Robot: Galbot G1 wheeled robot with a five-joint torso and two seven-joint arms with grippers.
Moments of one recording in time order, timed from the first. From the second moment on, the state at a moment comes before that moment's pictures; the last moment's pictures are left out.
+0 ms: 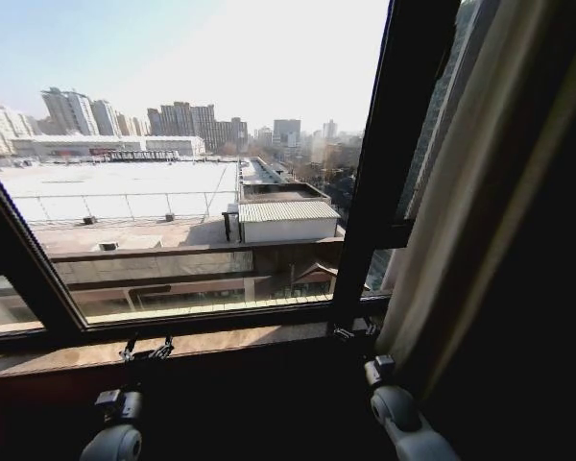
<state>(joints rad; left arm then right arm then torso) 1.44 -1.27 -0.74 -1.79 -0.40 -0.19 0.01 -1.20 1.18 0.37 1.63 0.26 0.17 0.09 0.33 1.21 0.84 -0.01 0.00</state>
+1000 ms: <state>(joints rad) 1.44 -1.27 -0.74 -1.79 -0.40 -0.19 0.01 -1.20 1.18 0.37 1.63 0.26 0.17 0.09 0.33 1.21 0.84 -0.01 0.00</state>
